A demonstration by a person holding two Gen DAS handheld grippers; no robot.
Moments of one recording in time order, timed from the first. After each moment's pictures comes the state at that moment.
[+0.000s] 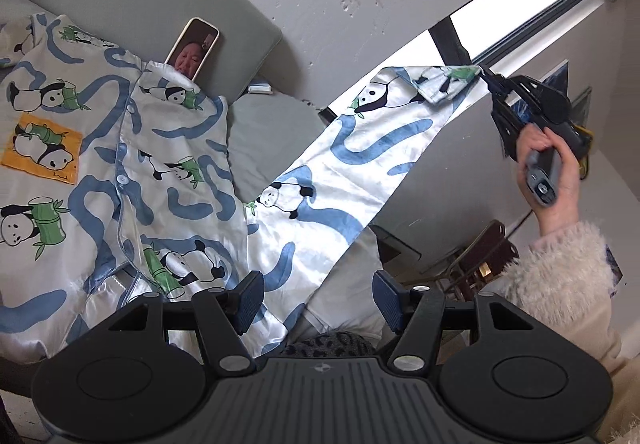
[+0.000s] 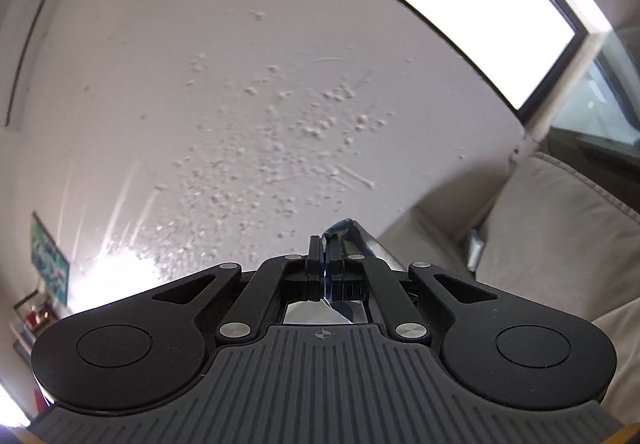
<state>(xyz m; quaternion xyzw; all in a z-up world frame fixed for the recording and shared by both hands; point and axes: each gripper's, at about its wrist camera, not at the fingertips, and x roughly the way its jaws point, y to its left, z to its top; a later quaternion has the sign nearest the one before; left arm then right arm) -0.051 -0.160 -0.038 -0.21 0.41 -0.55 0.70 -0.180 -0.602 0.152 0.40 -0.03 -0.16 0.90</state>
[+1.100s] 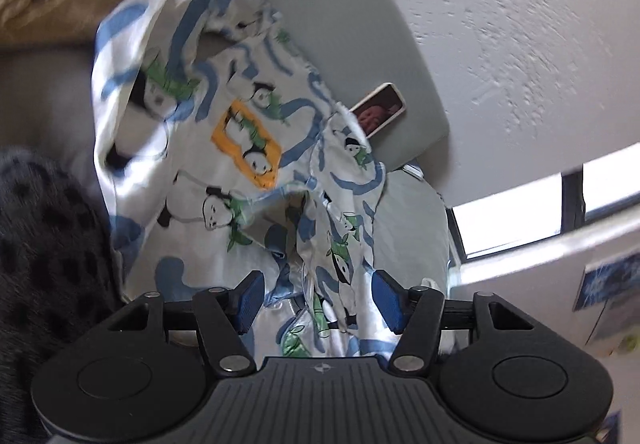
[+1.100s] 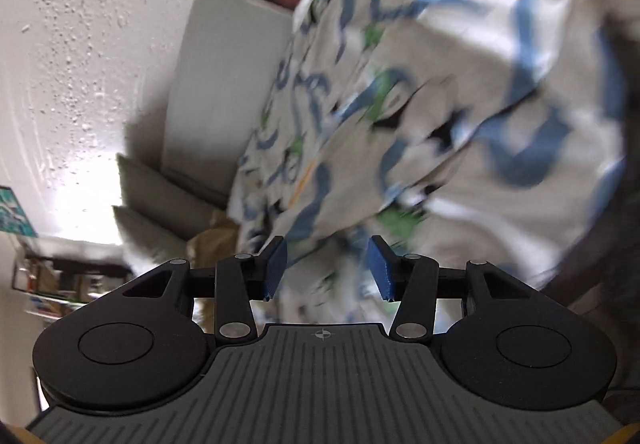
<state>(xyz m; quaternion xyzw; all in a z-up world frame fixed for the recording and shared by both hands) 0.017 -0.073 -0.106 -0.38 0.49 -0.31 0.72 -0.173 -0.426 -0.127 0.60 0.26 -0.11 0.75</state>
